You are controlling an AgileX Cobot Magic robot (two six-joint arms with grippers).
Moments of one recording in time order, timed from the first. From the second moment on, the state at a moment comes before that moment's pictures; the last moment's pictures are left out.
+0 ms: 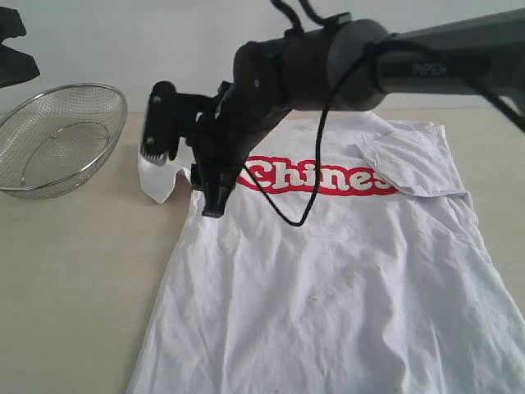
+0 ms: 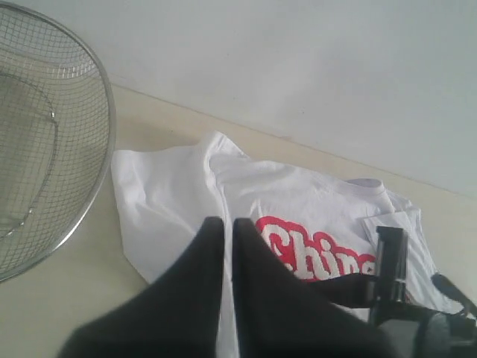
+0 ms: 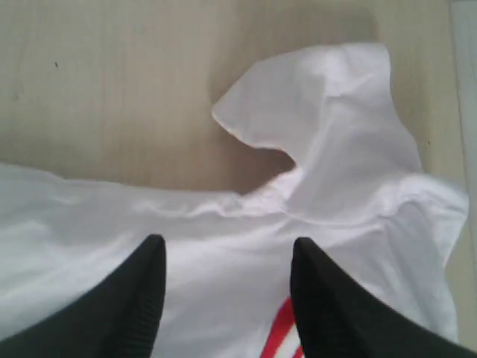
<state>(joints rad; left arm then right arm) 0.03 1.28 -0.85 -1.21 0.35 0.81 0.57 2.11 -1.63 0.11 0.49 -1.01</state>
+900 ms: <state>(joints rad) 0.03 1.28 -0.85 -1.22 0.38 0.81 0.63 2.33 -1.65 0.00 0.03 -0.78</state>
